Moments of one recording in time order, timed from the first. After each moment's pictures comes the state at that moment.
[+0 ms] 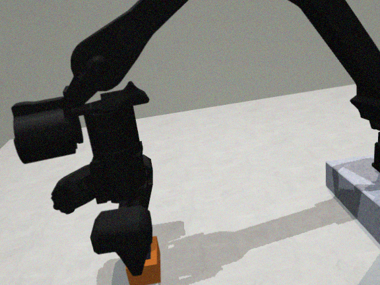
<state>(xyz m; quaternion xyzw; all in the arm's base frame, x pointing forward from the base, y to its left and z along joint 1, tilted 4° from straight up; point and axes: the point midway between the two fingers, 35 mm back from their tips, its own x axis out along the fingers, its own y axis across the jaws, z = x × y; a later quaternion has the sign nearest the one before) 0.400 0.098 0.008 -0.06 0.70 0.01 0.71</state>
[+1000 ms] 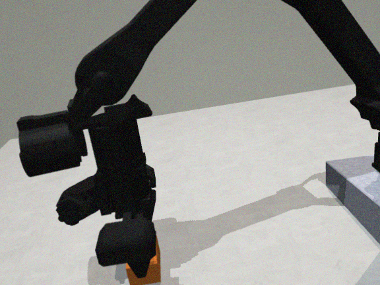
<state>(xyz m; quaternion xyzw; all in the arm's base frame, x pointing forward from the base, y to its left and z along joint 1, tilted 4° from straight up) 0.398 0.097 -0.008 -0.06 0.71 0.01 0.71</state>
